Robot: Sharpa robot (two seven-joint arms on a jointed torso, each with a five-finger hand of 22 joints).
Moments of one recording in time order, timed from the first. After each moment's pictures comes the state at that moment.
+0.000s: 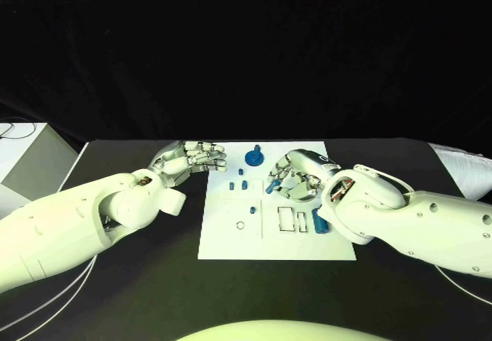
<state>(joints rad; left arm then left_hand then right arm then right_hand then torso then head) 0.93 -0.92 0.23 1.52 -0.16 -0.09 0.29 1.39 -0.19 0.53 0.05 0.22 0.98 0.20 0.21 0.30 1.17 0.15 0.06 0.07 0.99 0.11 0.27 0.27 0.17 0.83 0.23 0.35 0.52 1.20 -0.77 -0.11 1.67 -1.42 -0.45 -0.25 1.40 -0.20 0.63 0.07 0.15 1.12 0.12 0.20 0.34 1.25 0.09 0.12 0.10 1.47 -0.03 1.33 1.04 0.08 1.46 0.07 1.25 1.29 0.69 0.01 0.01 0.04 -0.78</state>
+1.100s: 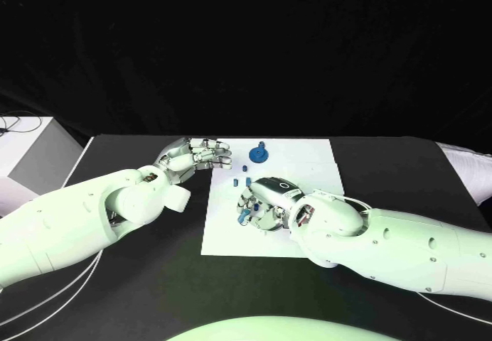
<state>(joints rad) 0.93 -0.91 0.23 1.52 -0.15 -0.08 0.28 1.39 -0.19 0.53 0.05 0.22 0.98 0.20 0.21 0.30 1.17 0.15 0.06 0.07 0.99 0.11 0.27 0.27 0.17 0.83 0.23 0.35 0.52 1.12 -0.60 -0.14 1.63 -1.57 -0.38 -0.23 1.40 -0.19 0.63 0.06 0.15 1.12 0.12 0.21 0.34 1.25 0.09 0.11 0.10 1.47 -0.03 1.33 1.03 0.08 1.46 0.07 1.25 1.29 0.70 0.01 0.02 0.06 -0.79</state>
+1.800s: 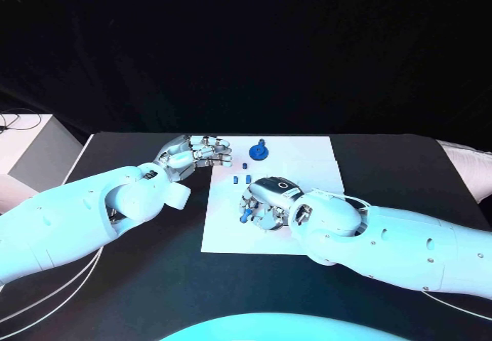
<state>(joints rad) 0.93 -0.91 0.23 1.52 -0.15 -0.08 0.28 1.39 -0.19 0.53 0.05 0.22 0.98 0.20 0.21 0.30 1.17 0.15 0.06 0.07 0.99 0.11 0.27 0.27 0.17 0.83 0.23 0.34 0.51 1.11 -0.59 -0.14 1.62 -1.63 -0.33 -0.26 1.40 -0.19 0.63 0.06 0.15 1.11 0.12 0.21 0.34 1.25 0.09 0.11 0.10 1.47 -0.03 1.33 1.03 0.08 1.46 0.07 1.25 1.29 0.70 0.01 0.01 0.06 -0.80</state>
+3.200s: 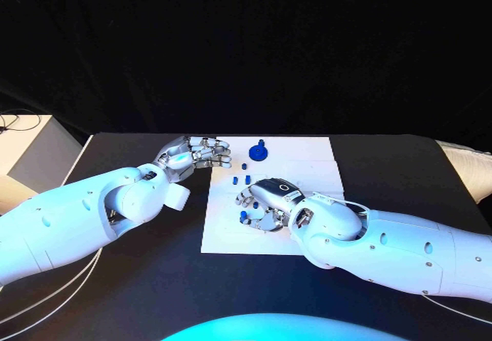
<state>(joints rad) 0.93 -0.91 0.23 1.51 -0.15 -0.08 0.28 1.39 -0.19 0.53 0.05 0.22 0.98 0.20 0.21 0.30 1.17 0.15 0.06 0.07 0.99 0.11 0.27 0.27 0.17 0.83 0.23 0.34 0.51 1.10 -0.60 -0.15 1.62 -1.64 -0.41 -0.24 1.39 -0.23 0.35 0.11 0.16 0.92 0.16 0.10 0.34 1.01 0.11 0.11 0.07 1.39 0.02 1.24 0.82 0.12 1.33 0.12 0.92 1.04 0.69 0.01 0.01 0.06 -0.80</state>
